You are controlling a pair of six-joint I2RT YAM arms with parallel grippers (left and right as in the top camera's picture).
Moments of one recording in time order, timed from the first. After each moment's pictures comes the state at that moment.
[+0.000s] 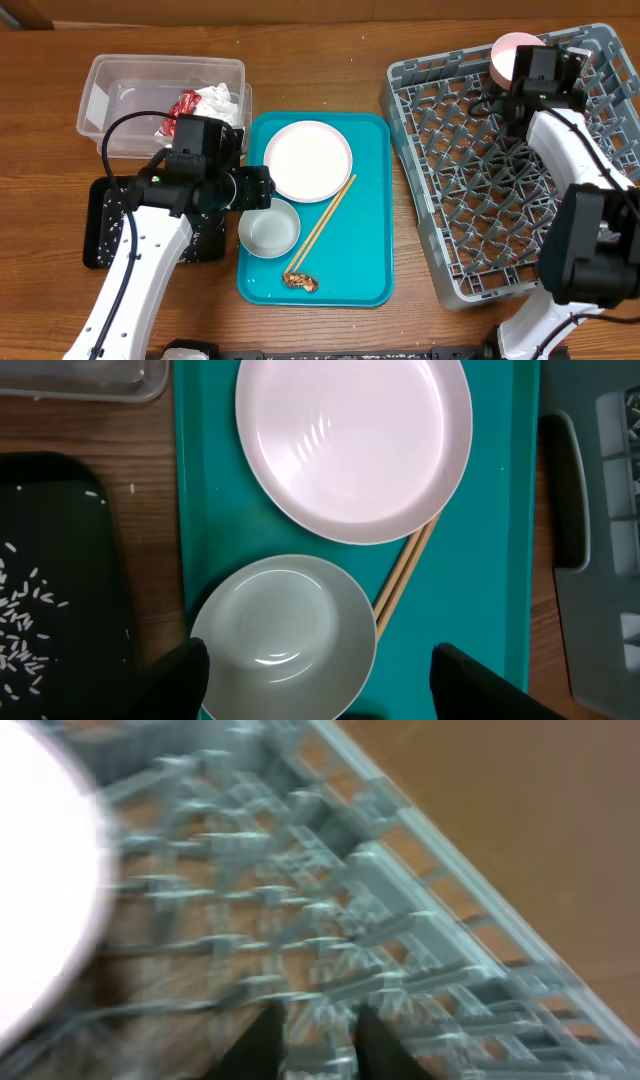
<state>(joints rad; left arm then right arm) -0.17 1.33 1.10 -0.91 0.25 -0.23 -0.10 1.90 1.39 -0.39 0.75 0.15</state>
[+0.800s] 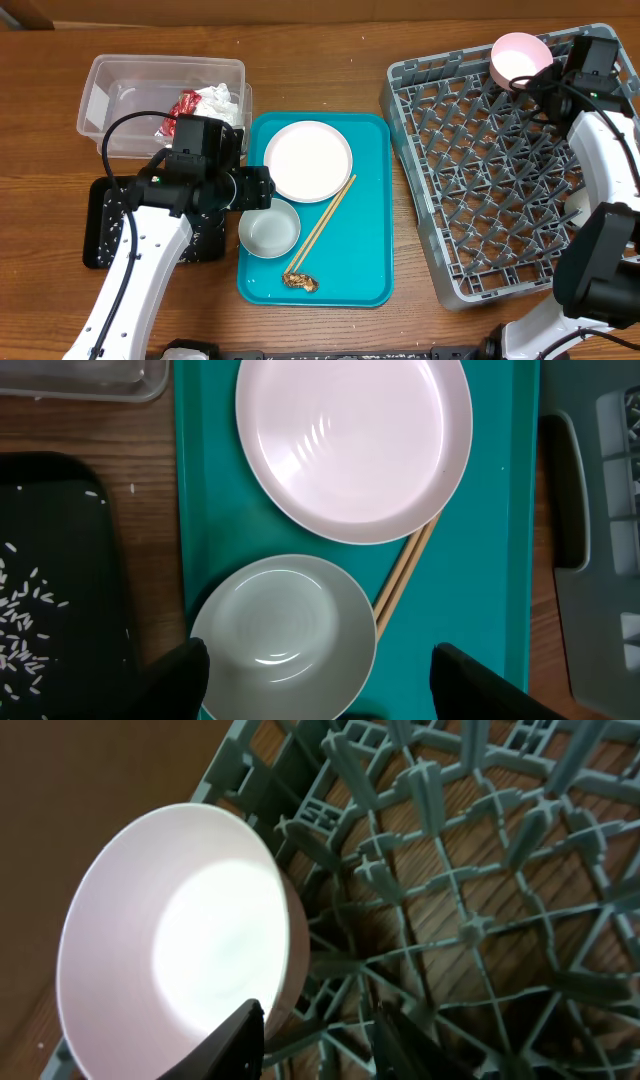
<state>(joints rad) -0.17 1.33 1.10 -0.91 0.25 -0.23 -0.24 1.84 1.44 -0.44 0.07 0.68</state>
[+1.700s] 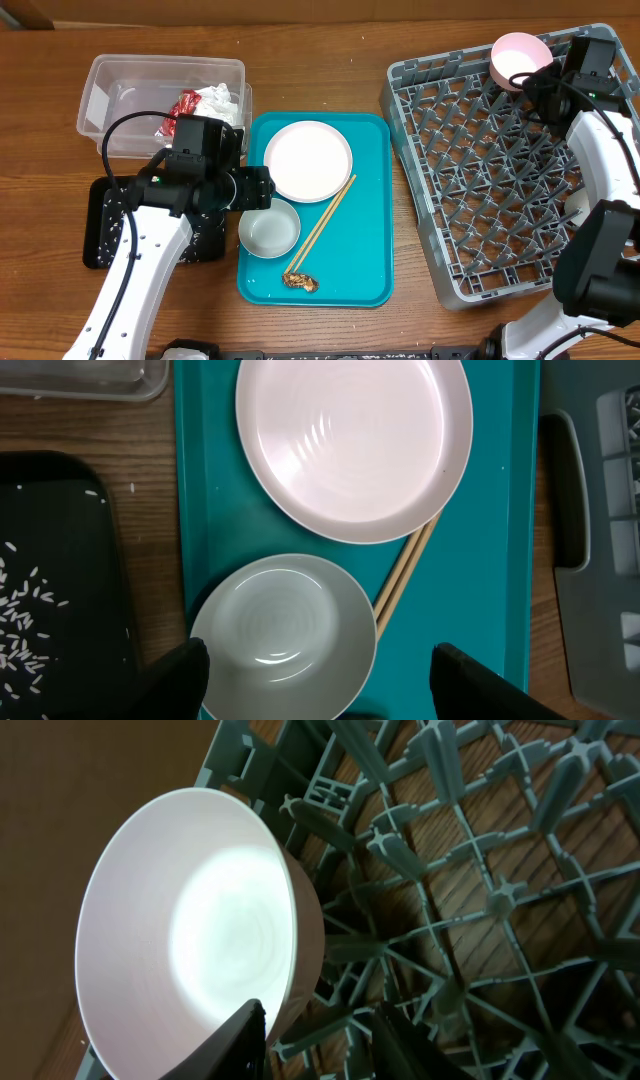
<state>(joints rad) -0.17 1.33 1.10 -0.91 0.25 -0.23 -0.24 1.85 1.43 -0.43 0.02 0.78</state>
